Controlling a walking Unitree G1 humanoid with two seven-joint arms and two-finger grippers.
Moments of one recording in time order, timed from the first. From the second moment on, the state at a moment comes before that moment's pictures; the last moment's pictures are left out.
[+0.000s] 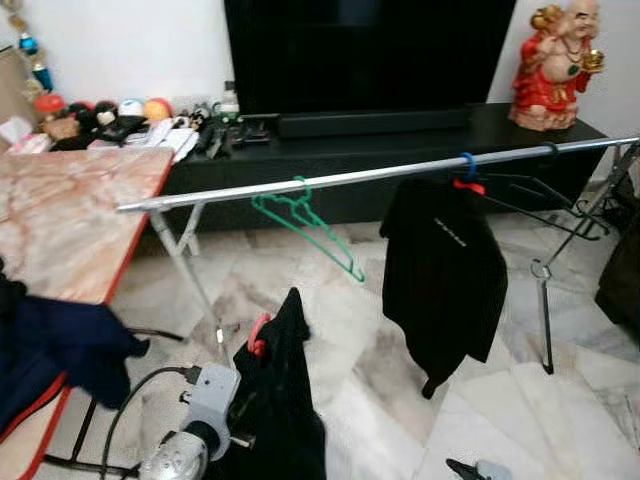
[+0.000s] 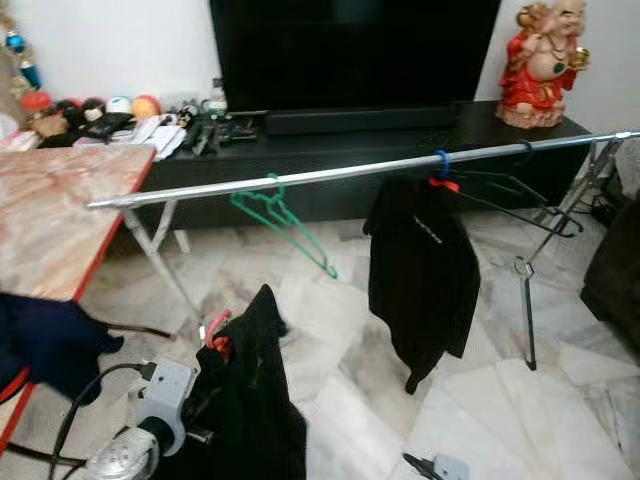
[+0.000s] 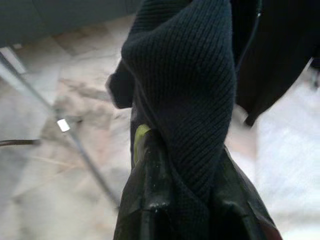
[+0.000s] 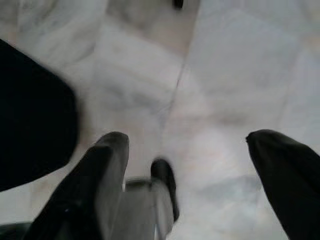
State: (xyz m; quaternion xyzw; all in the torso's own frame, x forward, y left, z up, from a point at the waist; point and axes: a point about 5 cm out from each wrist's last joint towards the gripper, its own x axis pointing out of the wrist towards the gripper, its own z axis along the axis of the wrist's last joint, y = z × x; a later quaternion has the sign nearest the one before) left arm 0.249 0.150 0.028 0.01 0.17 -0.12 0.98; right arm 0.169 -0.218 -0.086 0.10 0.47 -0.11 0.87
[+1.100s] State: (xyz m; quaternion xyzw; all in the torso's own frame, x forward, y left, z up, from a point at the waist) left arm 0.243 0.193 0.022 -0.03 0.18 0.05 0.98; right arm 0.166 -0.219 -0.086 0.10 0.46 -0.11 0.88
